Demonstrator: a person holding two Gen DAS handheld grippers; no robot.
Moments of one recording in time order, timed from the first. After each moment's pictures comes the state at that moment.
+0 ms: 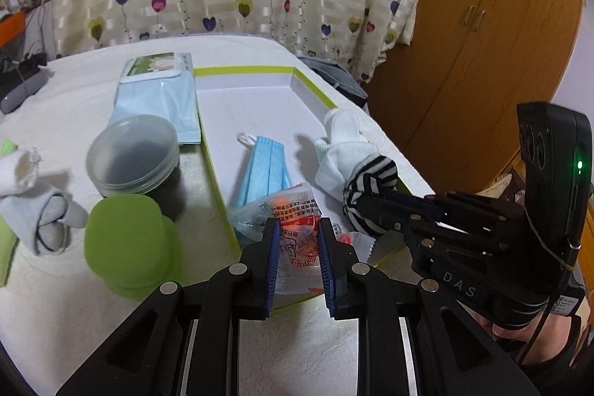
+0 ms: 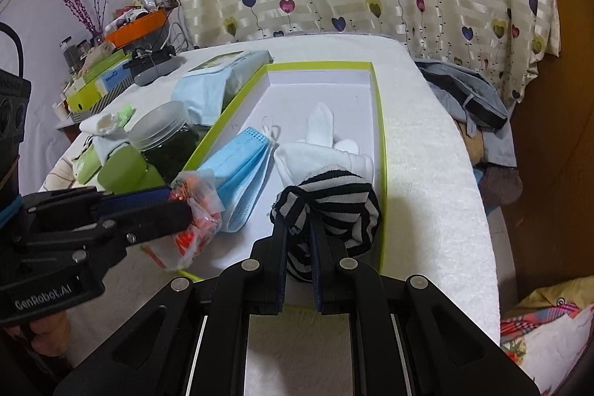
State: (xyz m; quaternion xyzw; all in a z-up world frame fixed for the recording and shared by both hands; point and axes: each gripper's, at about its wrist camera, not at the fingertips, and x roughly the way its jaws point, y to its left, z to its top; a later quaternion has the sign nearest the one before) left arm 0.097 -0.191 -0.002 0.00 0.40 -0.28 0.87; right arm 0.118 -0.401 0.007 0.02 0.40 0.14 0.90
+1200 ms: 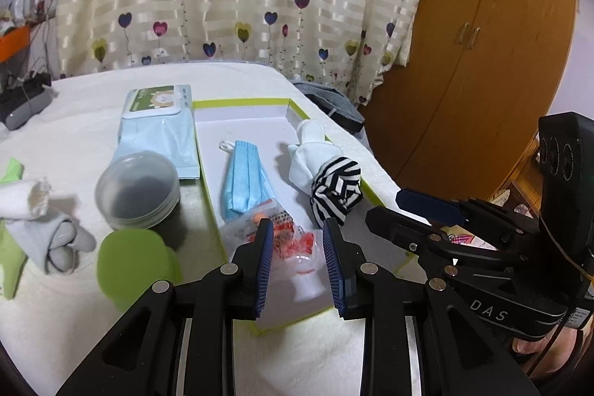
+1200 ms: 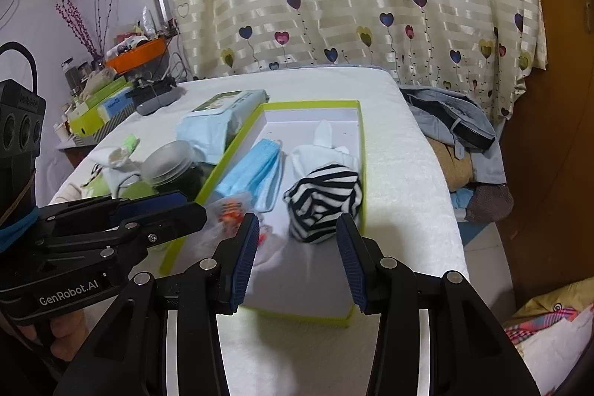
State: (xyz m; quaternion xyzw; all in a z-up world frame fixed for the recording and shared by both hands) left arm 0.089 -0.192 0.021 -0.01 0.36 -0.28 0.89; right arm 0.102 -0.406 0.041 0.03 0.36 0.13 0.92
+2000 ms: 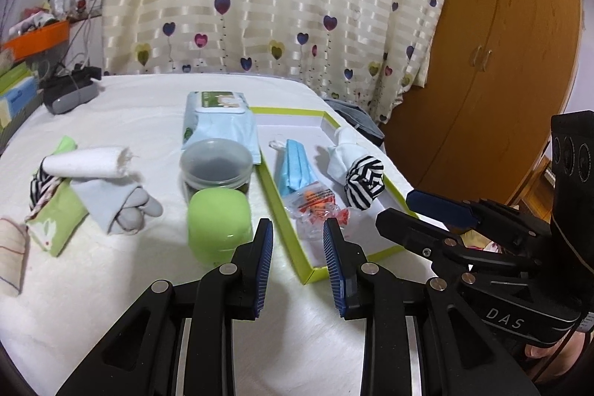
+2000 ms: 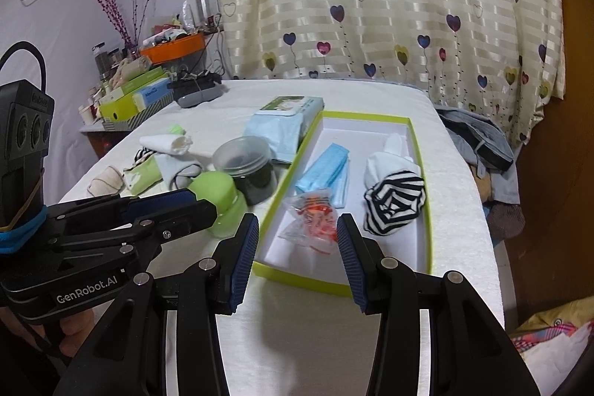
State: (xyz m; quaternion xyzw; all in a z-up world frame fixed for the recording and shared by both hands) left arm 0.049 -0.130 0.031 -0.03 0.33 -0.24 0.91; right arm 0.063 -0.350 0.061 0.00 0.33 0.17 0.93
